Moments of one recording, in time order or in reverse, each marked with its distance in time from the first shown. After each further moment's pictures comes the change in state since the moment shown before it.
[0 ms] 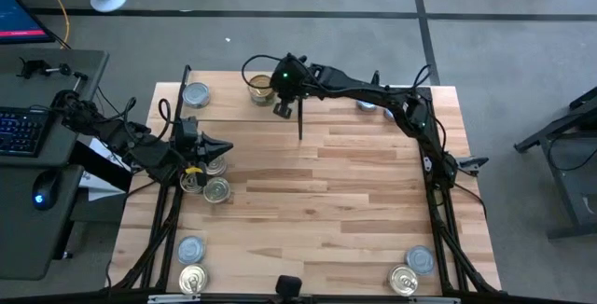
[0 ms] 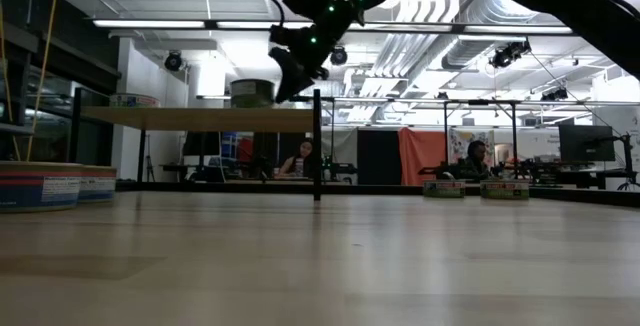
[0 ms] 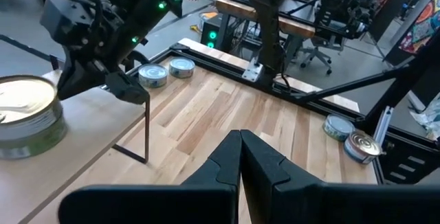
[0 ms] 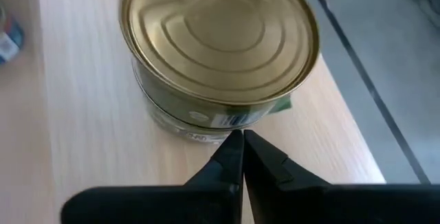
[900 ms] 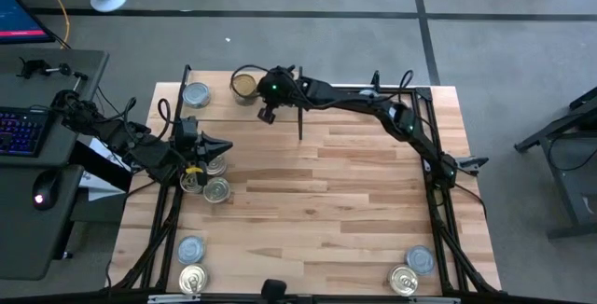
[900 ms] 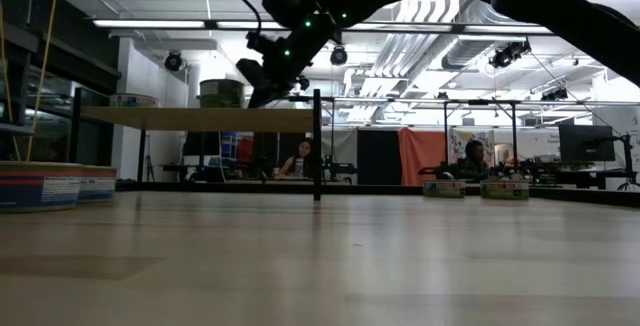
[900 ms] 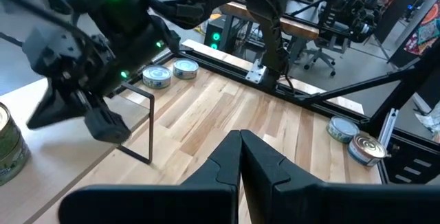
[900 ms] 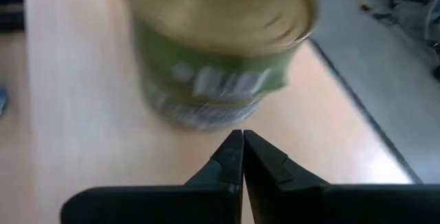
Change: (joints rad) left arm 0.000 -0.001 0.000 -0.003 -0.013 -0.001; right arm 0.054 0.114 0.036 0.217 0.084 0.068
